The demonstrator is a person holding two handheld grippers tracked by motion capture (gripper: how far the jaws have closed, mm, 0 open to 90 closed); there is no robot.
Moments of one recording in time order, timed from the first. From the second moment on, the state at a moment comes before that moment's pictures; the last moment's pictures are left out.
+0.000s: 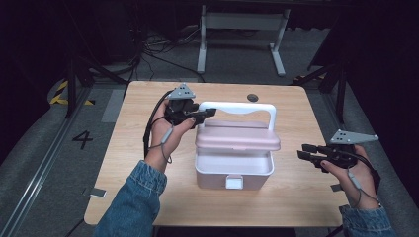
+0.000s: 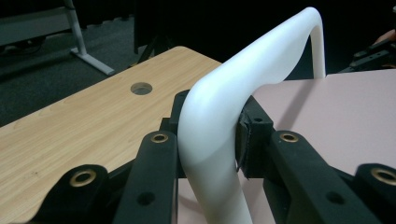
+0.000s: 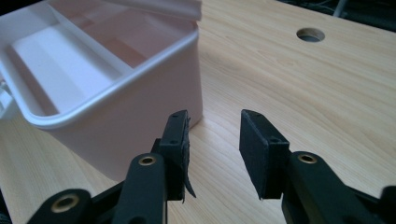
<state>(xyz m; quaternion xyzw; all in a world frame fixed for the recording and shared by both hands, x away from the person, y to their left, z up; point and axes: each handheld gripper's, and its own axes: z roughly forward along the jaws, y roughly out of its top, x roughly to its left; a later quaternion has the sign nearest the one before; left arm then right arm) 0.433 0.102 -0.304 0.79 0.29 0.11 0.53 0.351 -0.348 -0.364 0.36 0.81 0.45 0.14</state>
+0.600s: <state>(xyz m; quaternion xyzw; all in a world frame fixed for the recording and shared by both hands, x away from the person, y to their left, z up) 0.458 0.103 -0.307 0.78 0.29 0.10 0.55 0.342 -0.310 -0.349 0.29 0.82 0.48 0.13</state>
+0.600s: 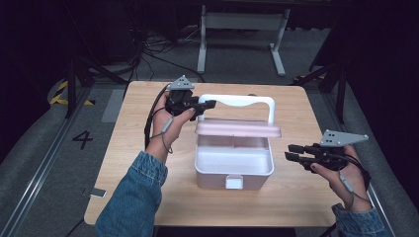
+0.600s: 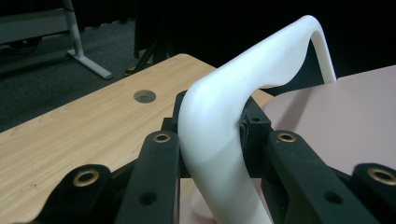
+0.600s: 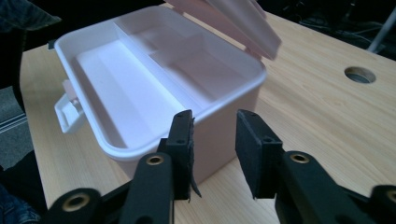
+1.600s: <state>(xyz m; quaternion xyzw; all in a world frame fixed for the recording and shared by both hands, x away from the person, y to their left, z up) 0.460 0.103 -0.309 0.78 0.29 0.11 0.54 0.345 -0.276 -0.329 0.25 0.77 0.56 0.18</state>
